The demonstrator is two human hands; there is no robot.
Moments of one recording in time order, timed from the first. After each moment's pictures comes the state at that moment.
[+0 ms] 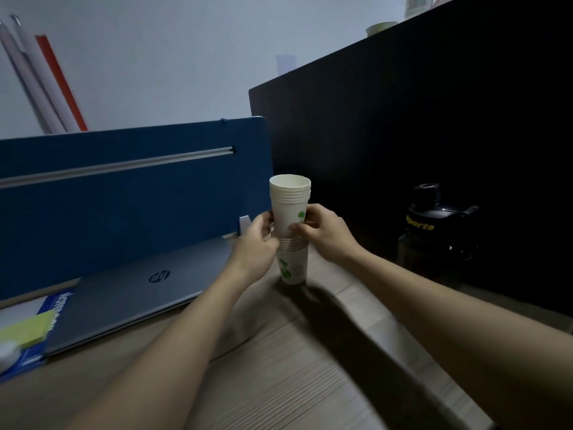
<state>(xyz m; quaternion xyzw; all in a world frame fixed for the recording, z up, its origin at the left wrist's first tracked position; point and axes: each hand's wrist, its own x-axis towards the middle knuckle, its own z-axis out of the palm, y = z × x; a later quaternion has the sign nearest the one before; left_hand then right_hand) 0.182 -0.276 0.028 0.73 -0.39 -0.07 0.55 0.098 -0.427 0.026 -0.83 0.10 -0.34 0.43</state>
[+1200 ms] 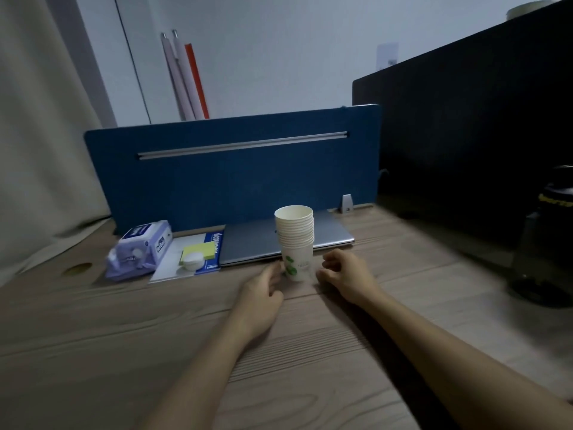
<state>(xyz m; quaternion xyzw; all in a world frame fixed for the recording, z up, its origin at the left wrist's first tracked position) 0.132 -0.022 -0.042 0.86 -0.26 -0.03 0.43 0.103 -0.233 -0.049 -0.89 0.08 -0.21 0.39</state>
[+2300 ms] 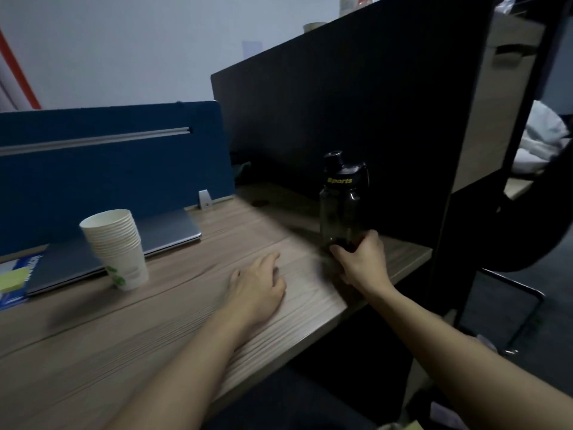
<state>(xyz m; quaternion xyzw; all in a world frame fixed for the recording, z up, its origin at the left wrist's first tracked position) -0.001 -0.251 -0.046 0.87 -0.45 0.04 0.21 -0.122 -0.428 -0.051 -0.73 0.39 -0.38 0.41</state>
